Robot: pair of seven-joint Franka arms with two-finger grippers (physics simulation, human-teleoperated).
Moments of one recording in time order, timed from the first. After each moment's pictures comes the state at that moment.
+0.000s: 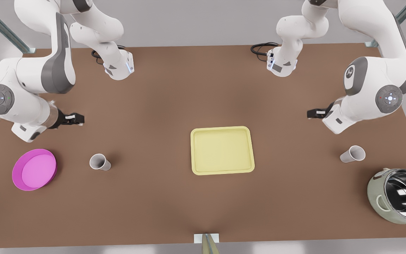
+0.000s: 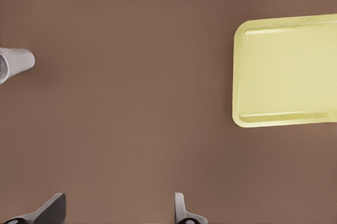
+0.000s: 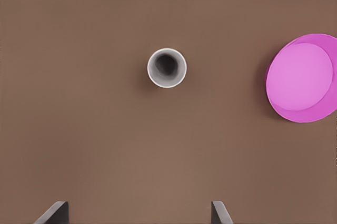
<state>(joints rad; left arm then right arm) -0.04 0.18 -0.06 -1.51 -0.02 1.41 -0.07 0.12 0.19 -0.06 -1.43 -0.05 1.42 -0.09</state>
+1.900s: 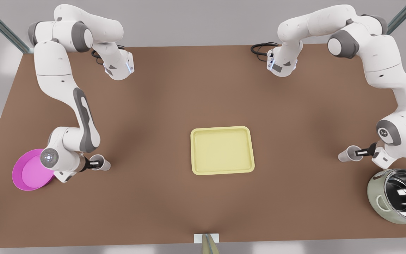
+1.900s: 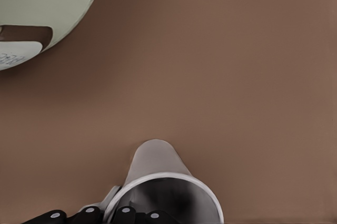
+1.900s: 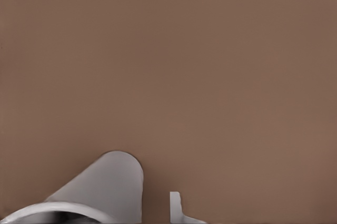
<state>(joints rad) 0.28 0.68 0.14 -1.50 -0.12 2.00 0.36 0.01 0.61 -0.06 -1.71 0.05 2.20 -0.17</state>
